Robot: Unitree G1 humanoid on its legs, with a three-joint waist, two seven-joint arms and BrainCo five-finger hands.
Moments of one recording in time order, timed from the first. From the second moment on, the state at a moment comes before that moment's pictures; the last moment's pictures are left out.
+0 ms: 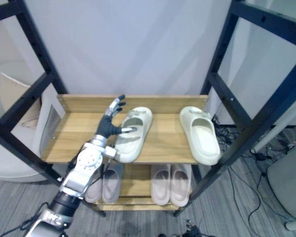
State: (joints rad) left arm -0.34 0.20 -0.26 0.10 0.20 -0.09 0.13; right arm 0.19 -0.15 0.00 0.91 -0.11 -0.02 -0.01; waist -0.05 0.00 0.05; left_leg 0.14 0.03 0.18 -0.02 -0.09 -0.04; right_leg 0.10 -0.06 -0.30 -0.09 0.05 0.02
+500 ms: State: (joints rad) left arm -0.40 0.20 -0.25 0.18 0.32 -0.07 0.13; right arm 0.20 -0.14 0.00 0.88 -0.11 -0.02 -0.01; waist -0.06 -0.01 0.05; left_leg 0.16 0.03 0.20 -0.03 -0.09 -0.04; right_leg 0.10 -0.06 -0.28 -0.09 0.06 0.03
